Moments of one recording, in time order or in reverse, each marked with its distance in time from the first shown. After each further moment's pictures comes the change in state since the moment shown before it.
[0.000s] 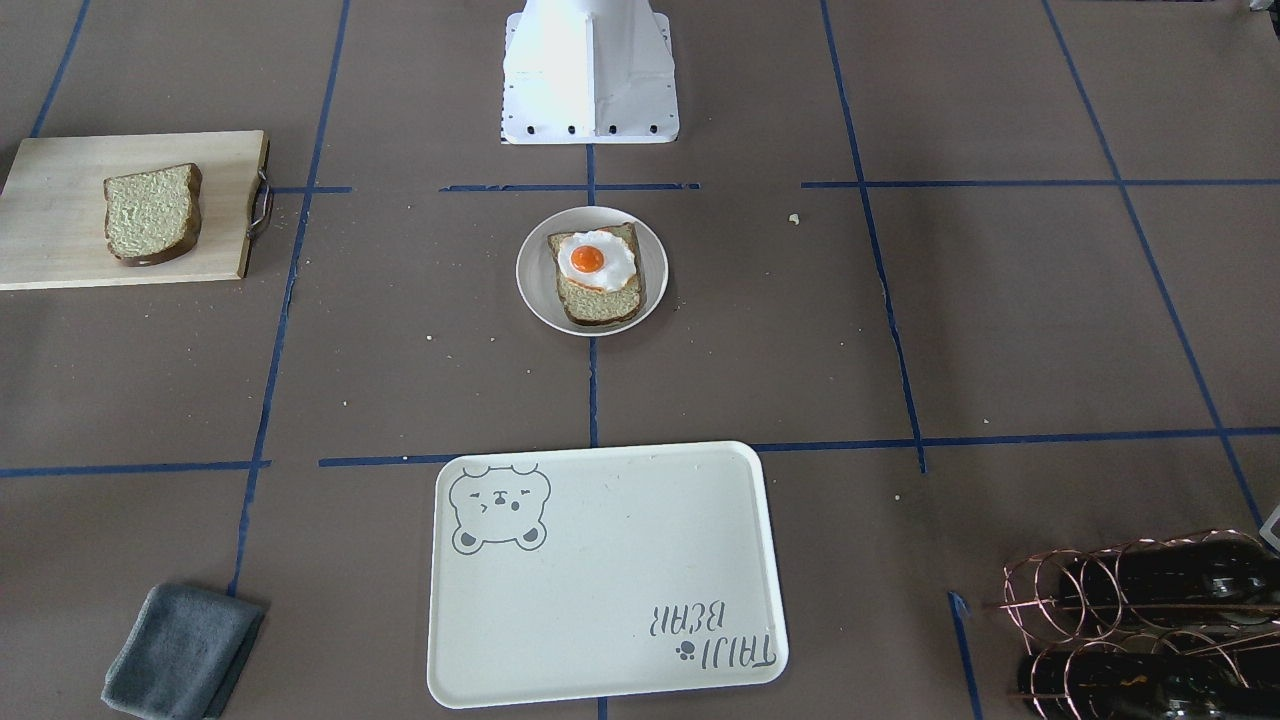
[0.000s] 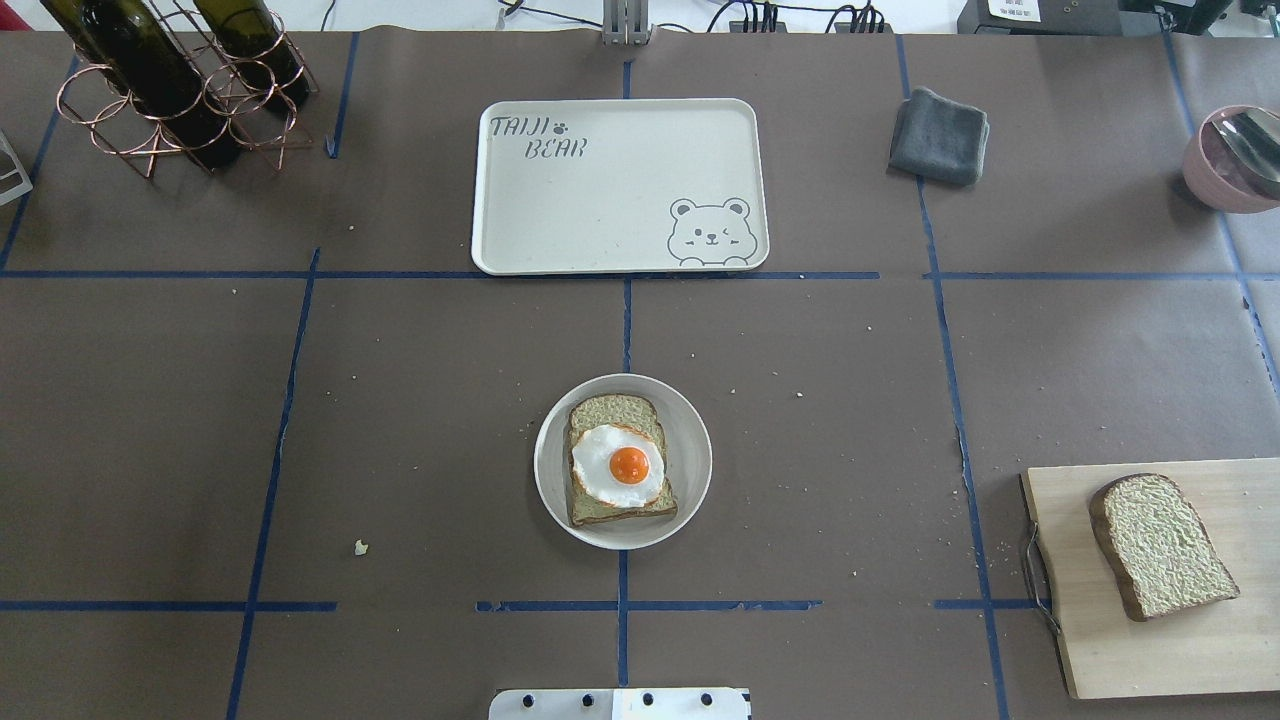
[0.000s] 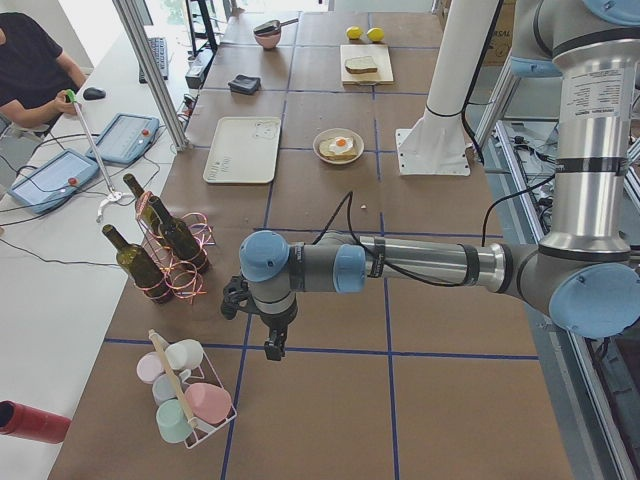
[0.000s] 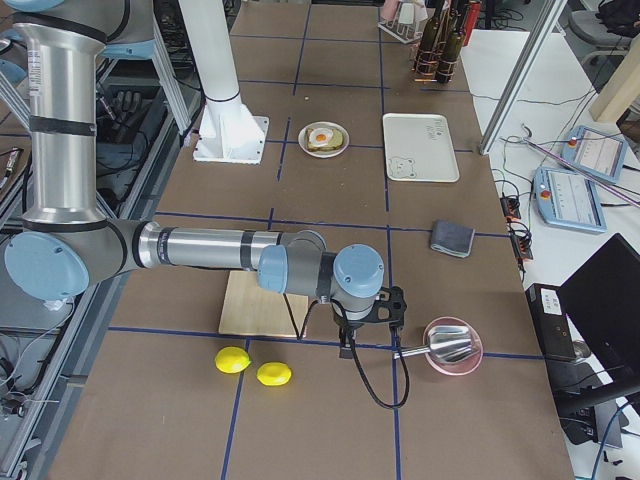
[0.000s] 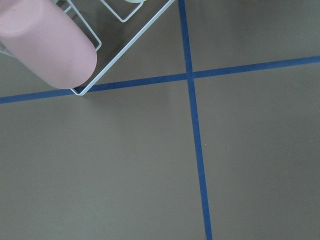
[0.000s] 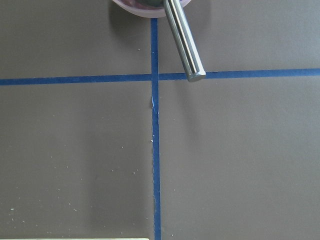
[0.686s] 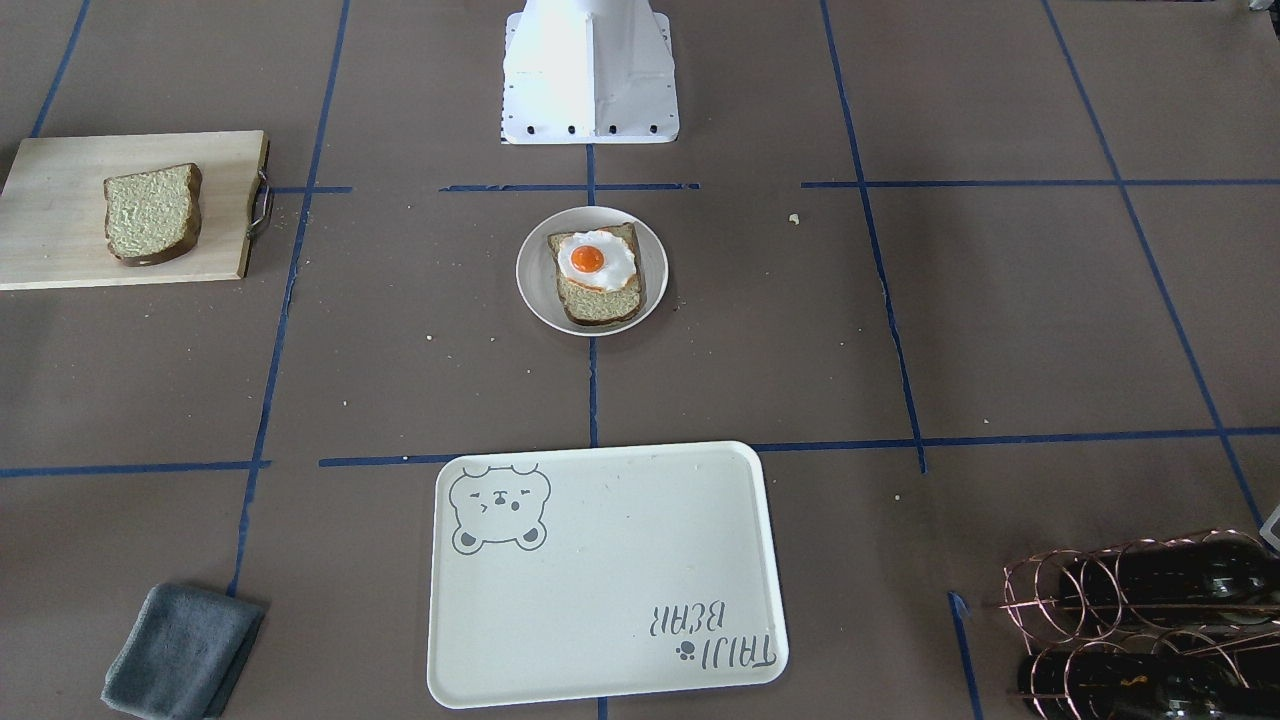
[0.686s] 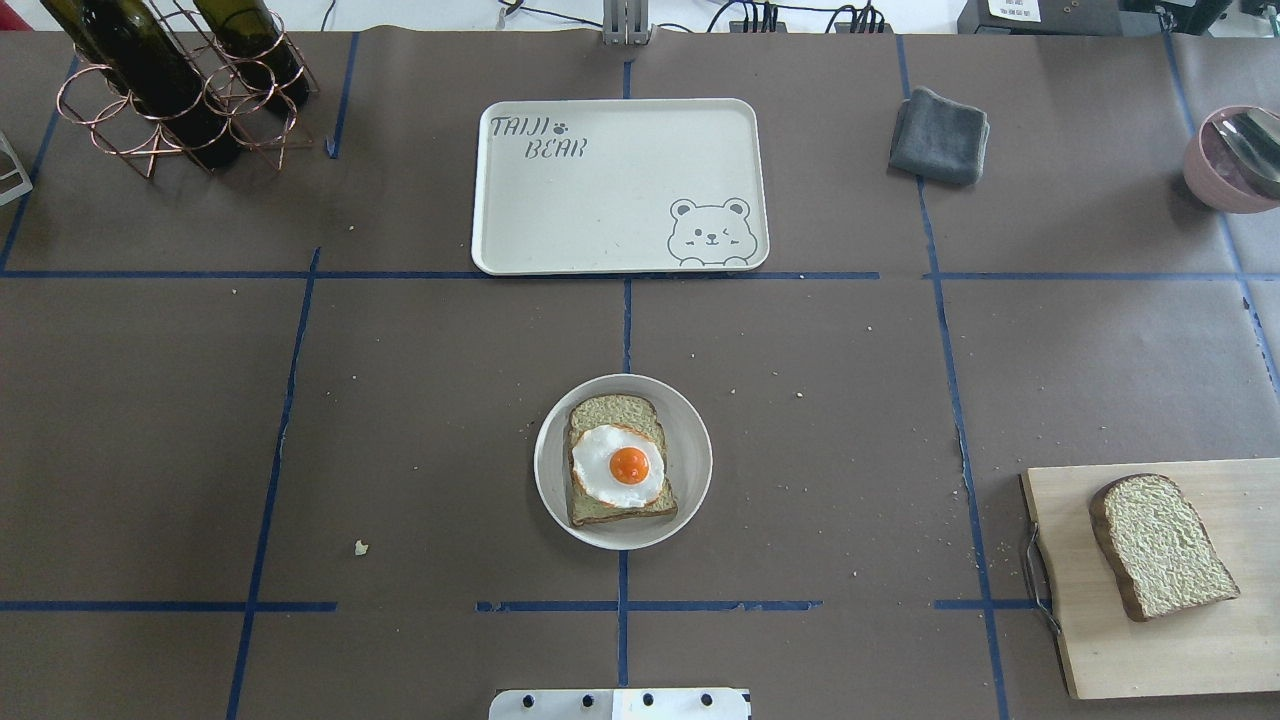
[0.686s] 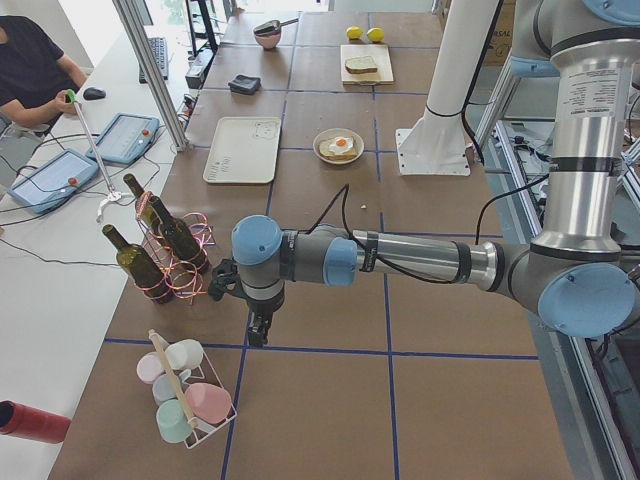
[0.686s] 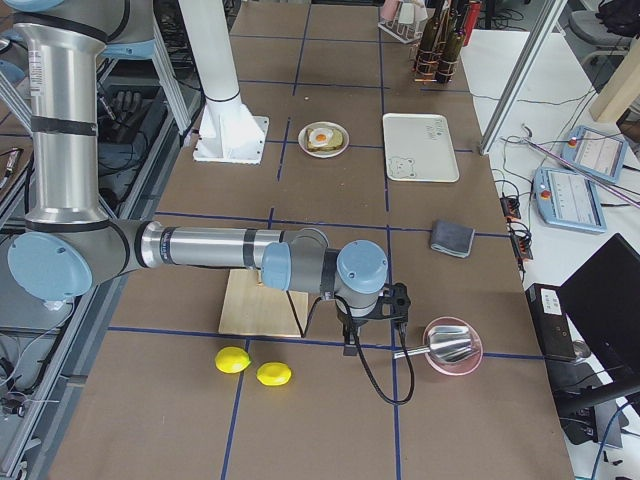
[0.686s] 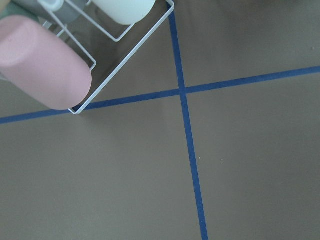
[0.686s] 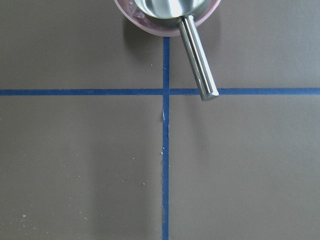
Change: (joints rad) left arm 0.004 -0.041 0.004 -0.129 -0.006 -0.001; right arm -0.001 0.024 0.024 0.001 0.003 0.004
